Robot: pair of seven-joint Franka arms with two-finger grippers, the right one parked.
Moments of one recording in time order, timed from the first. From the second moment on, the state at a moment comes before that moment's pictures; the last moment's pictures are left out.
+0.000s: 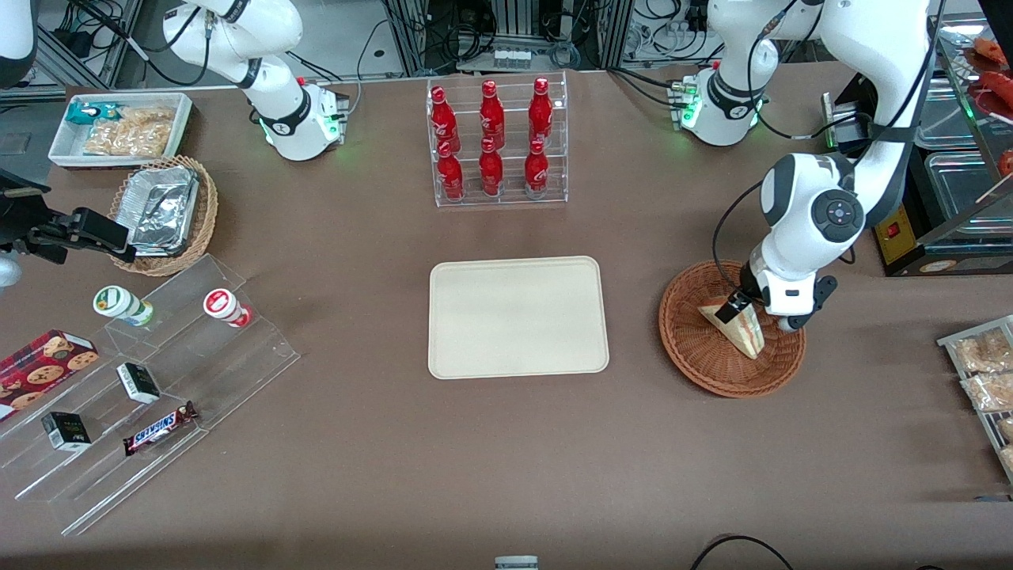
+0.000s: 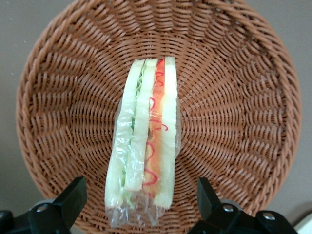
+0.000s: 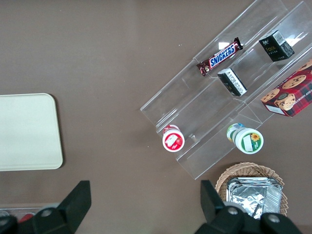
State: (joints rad) arm -0.12 0.18 -0.05 -2.32 -0.02 2.49 -0.92
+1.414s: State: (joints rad) arm -0.38 0.30 -0.06 -1.93 -0.01 2.15 -0.81
